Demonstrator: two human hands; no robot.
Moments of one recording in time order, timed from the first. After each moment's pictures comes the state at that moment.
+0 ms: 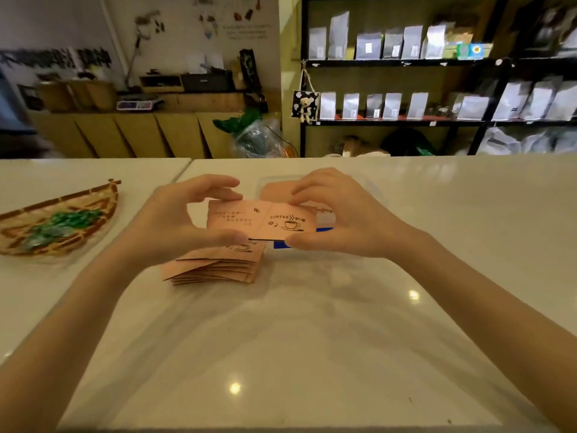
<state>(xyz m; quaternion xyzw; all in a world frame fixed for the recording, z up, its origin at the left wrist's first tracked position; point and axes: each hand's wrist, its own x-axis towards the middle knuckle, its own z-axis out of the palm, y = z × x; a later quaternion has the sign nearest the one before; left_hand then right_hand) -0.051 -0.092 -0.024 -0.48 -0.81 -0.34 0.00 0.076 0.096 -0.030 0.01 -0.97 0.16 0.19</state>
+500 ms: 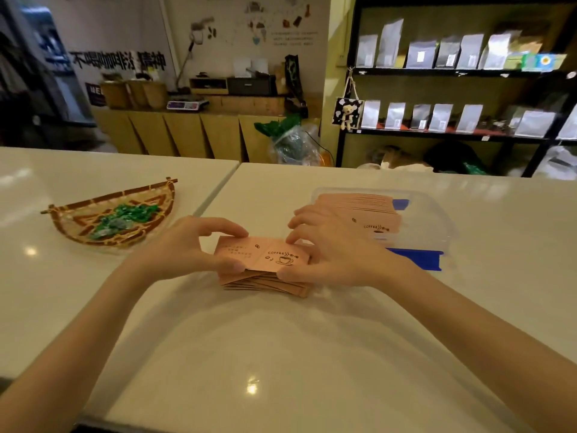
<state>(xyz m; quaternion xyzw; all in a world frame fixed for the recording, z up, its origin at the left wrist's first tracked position) -0.114 -0.148 -0.052 -0.43 -0.86 -0.26 -0.10 0.008 0.048 -0.054 0.06 -0.99 0.08 0.08</state>
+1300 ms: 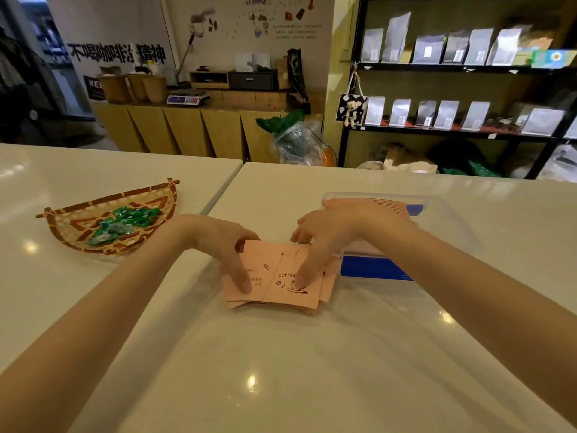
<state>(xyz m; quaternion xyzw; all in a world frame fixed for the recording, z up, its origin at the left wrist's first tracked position) -0.161 -0.094 -0.044 -0.40 -0.84 -0.03 -0.37 -0.065 0.065 -0.031 0.00 -0.96 0.06 -0.28</state>
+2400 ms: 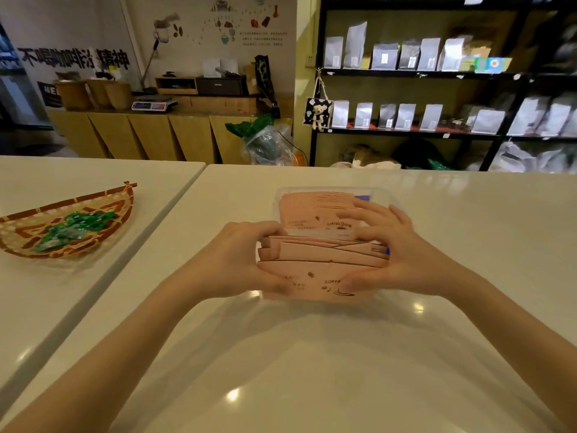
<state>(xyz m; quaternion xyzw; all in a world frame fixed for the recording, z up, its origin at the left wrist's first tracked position) -0.044 -0.072 -0.044 -0.52 -0.79 -0.31 -0.12 0.088 0.119 -0.054 -0.04 -0.97 0.23 0.11</state>
